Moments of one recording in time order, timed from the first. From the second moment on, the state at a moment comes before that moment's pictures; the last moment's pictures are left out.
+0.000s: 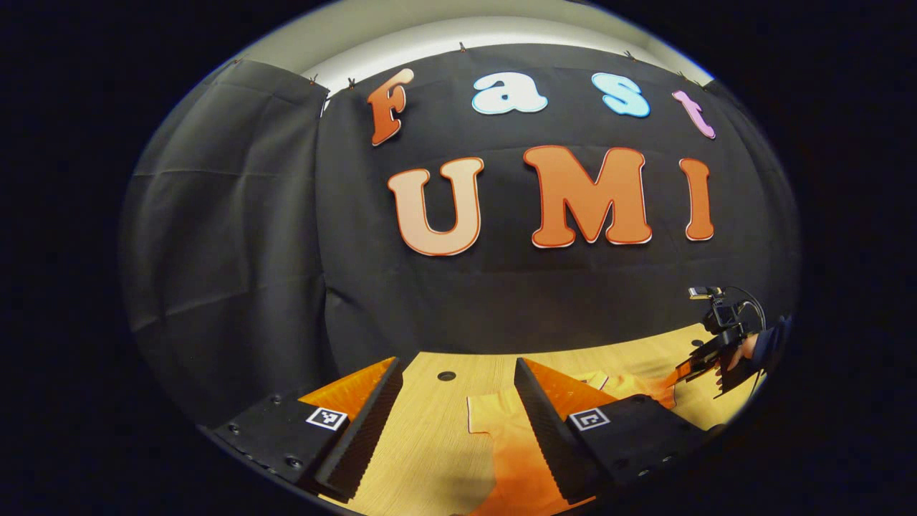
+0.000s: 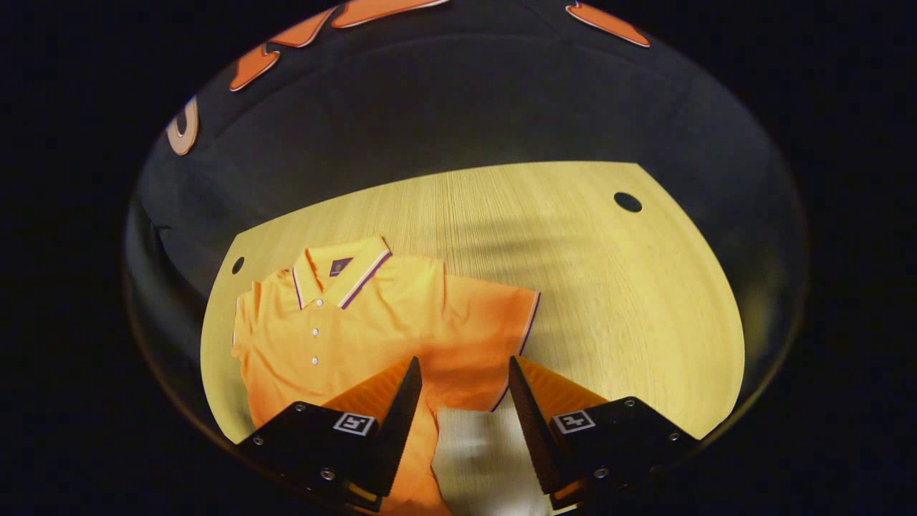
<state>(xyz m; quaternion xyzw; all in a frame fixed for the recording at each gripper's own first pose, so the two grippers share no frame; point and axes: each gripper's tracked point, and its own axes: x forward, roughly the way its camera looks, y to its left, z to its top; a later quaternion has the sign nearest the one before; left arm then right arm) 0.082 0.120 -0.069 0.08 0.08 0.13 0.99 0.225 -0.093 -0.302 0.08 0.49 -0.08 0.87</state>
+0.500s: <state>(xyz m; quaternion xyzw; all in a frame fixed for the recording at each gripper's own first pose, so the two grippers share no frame) 0.079 0.108 -0.088 0.09 0.12 0.14 0.98 0.232 -0.129 -0.348 0.07 0.58 -0.11 0.80</state>
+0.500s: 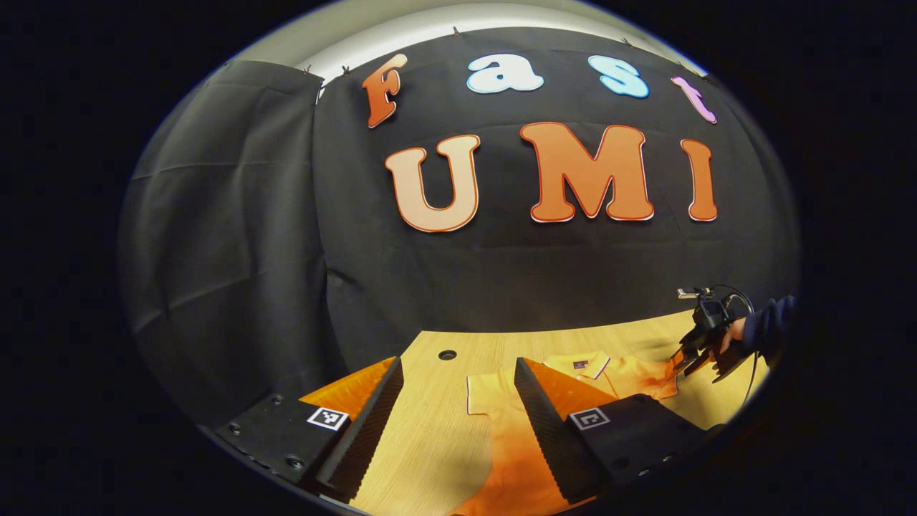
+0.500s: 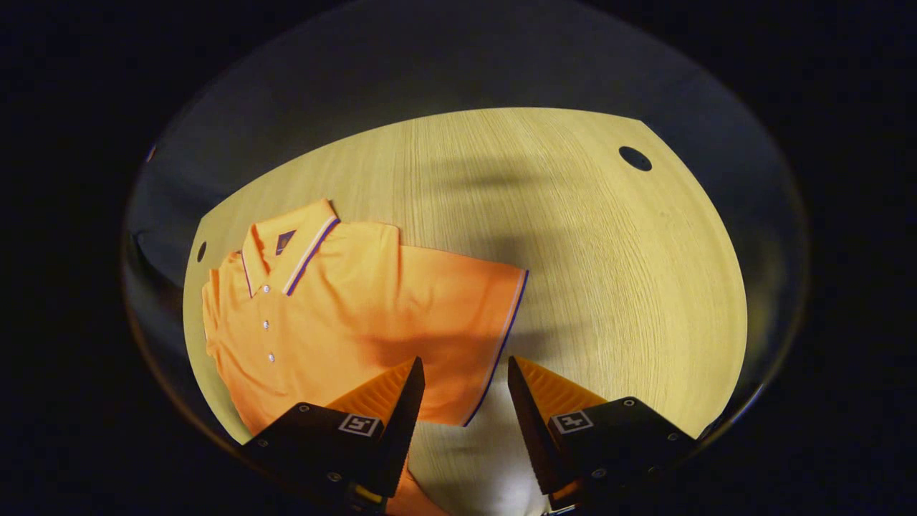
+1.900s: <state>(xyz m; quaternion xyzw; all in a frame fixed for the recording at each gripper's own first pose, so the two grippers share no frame) 0.074 0.130 -0.106 0.06 0.15 0.16 0.97 0.286 -0.061 -0.305 0.10 0.57 -0.02 0.82</state>
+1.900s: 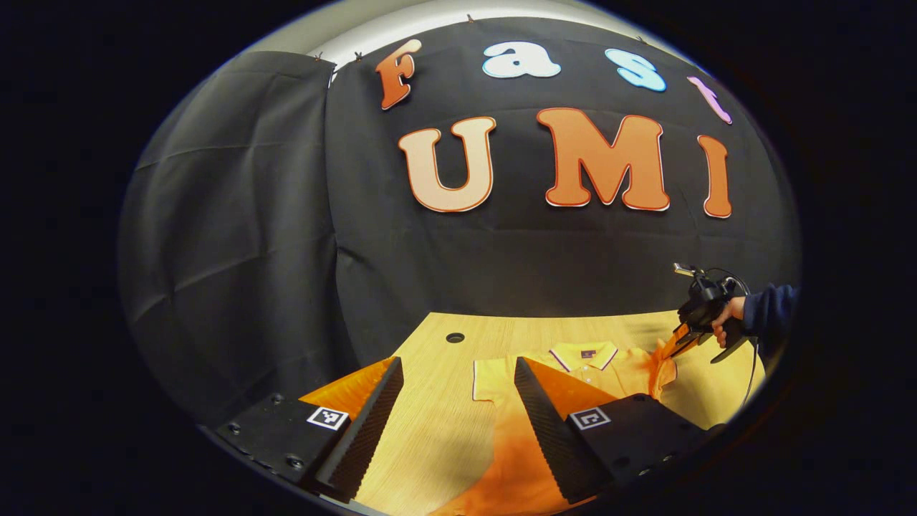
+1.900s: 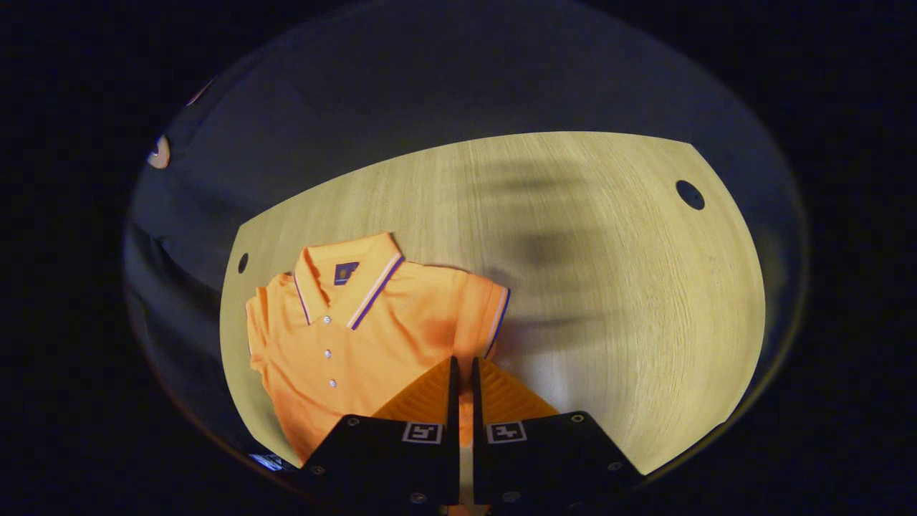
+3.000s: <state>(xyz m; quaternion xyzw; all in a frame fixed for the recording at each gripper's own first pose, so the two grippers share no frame) 0.170 0.189 -0.211 -0.01 0.33 0.08 0.94 0.235 -0.015 -0.244 0.18 0.51 -0.01 0.84</state>
